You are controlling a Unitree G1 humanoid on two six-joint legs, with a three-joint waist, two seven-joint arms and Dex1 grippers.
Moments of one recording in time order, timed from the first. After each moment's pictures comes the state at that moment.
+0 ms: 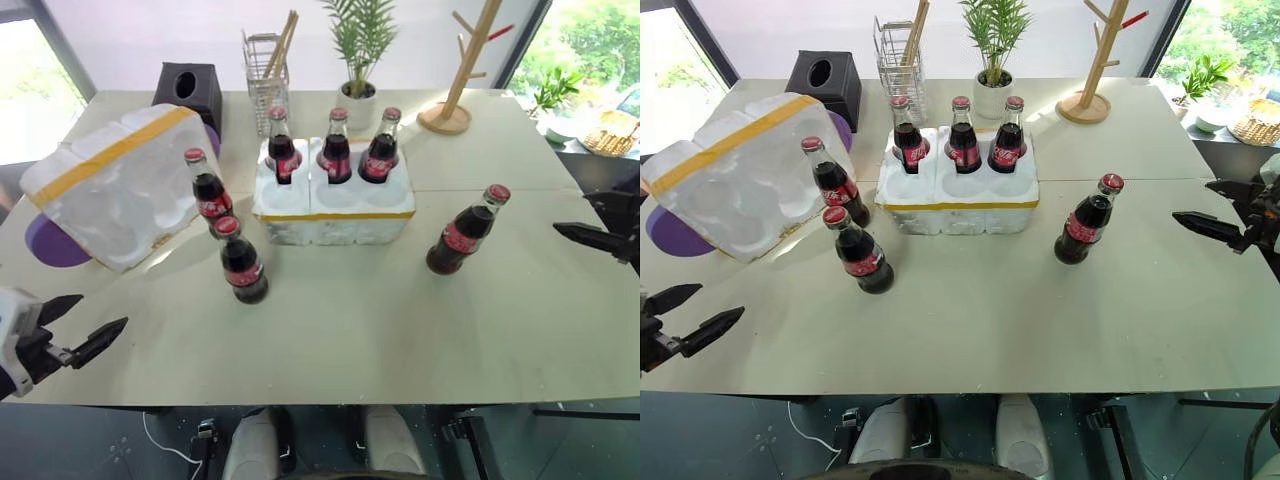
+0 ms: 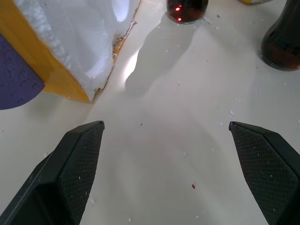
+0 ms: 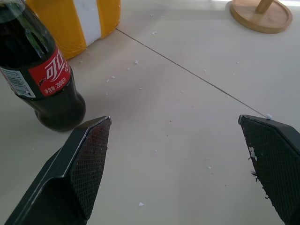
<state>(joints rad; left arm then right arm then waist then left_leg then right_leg) 0.49 0.78 0.77 -0.36 -0.58 0.49 -0.85 -0.54 -1.13 -0.30 0.74 0.31 0.14 1.31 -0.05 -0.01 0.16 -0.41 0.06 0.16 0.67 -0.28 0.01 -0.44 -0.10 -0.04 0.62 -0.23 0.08</state>
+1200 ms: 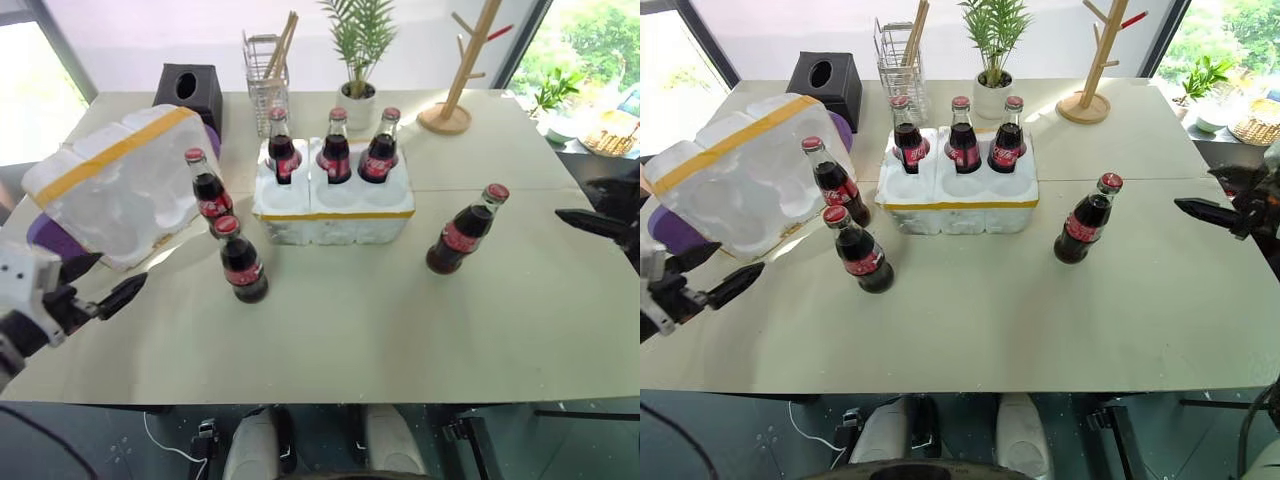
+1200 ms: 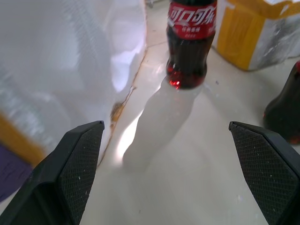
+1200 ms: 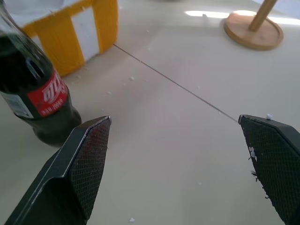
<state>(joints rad) 0.14 0.76 0.60 -0.29 -0.58 0.52 -0.76 -0.75 -1.18 -0.24 0.83 0.29 0.20 1.39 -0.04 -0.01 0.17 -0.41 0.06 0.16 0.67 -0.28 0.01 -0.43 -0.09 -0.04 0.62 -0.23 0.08</state>
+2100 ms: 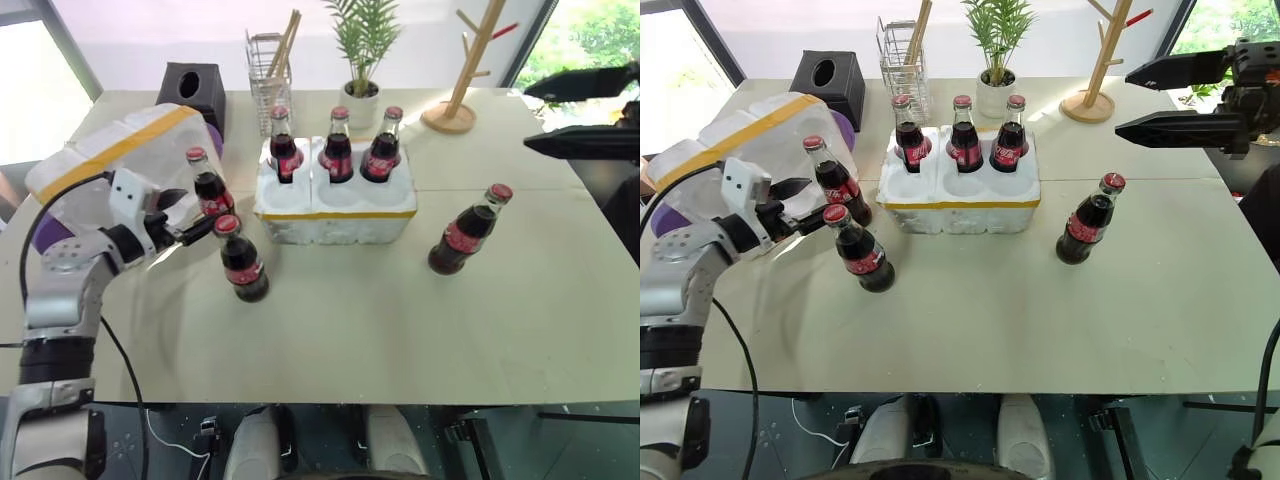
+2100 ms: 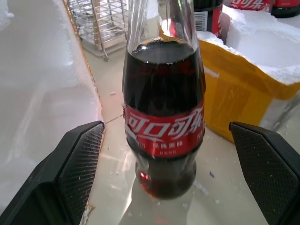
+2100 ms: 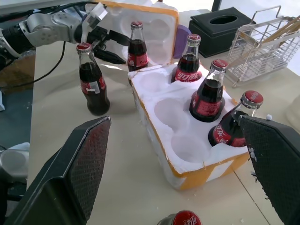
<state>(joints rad) -0.47 0.66 0.18 0.21 -0.37 0.32 -0.80 -1.01 -1.18 -0.12 0.20 0.57 0.80 1.51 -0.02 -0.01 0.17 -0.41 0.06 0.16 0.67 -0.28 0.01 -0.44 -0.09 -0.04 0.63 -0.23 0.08</state>
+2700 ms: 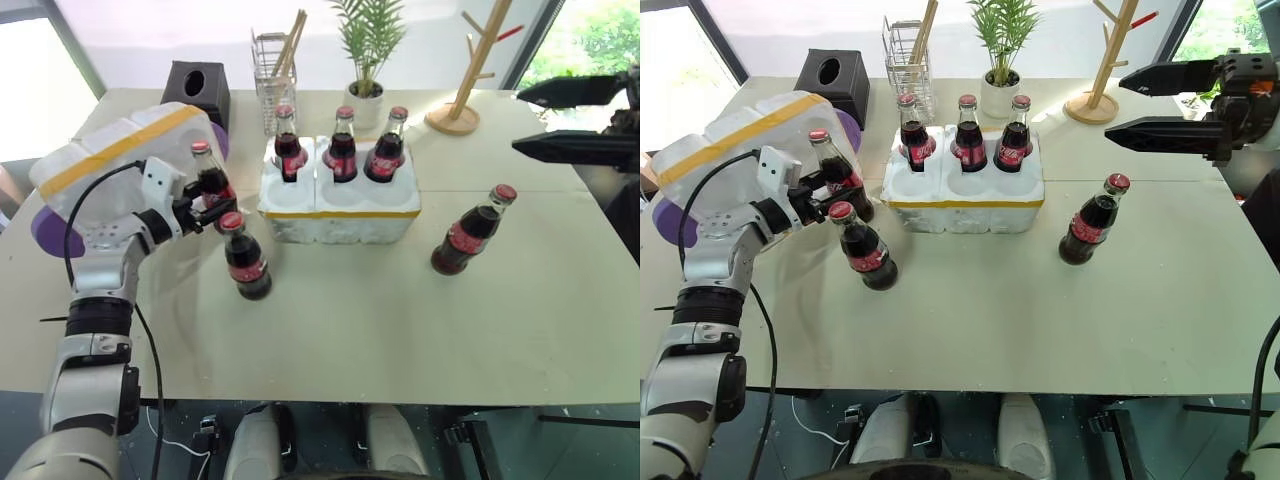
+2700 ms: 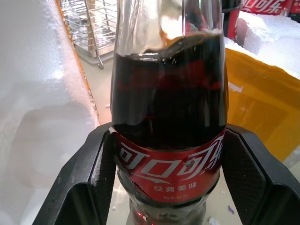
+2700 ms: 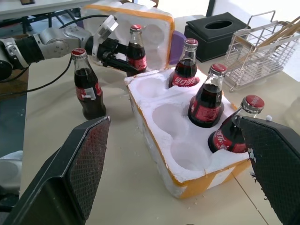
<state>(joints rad) -0.65 0.59 0.13 0.52 -0.29 0.17 -0.86 -0.94 -1.16 -0.17 0.14 0.62 0.83 1.41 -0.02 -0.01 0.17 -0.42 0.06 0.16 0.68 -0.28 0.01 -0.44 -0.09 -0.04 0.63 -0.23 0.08</state>
